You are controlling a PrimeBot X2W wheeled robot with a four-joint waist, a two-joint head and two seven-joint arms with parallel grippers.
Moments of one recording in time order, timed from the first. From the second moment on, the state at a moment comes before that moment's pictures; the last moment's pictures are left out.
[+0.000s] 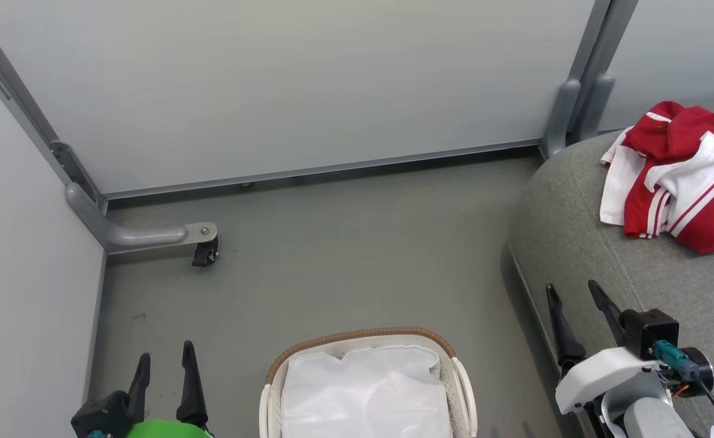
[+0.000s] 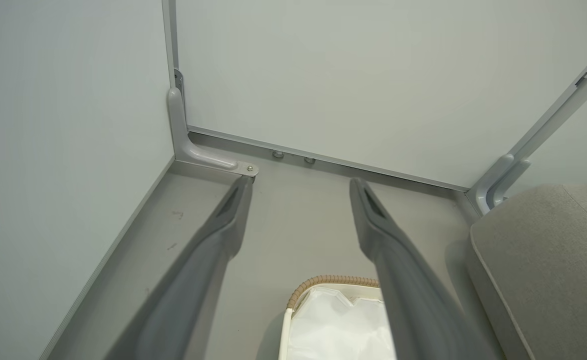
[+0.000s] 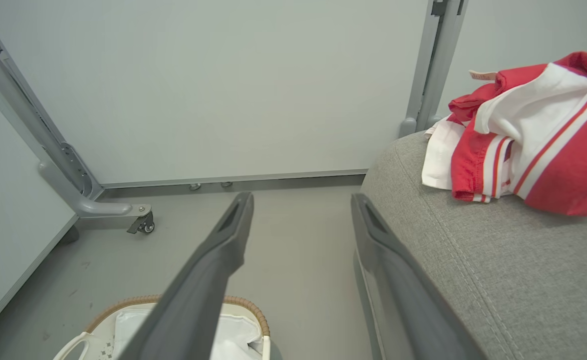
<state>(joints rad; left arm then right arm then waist) 0.02 0.05 -0.05 0.36 -0.39 -0.07 -0.26 -0.16 -0.05 -0.02 0.42 0.14 0.13 -0.26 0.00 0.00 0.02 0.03</state>
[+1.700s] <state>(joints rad) 0.05 0.05 -0.04 0.40 -0.62 -0.07 -0.19 -0.07 -0.04 -0.02 0.41 0.42 0.13 -0.19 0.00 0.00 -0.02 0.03</state>
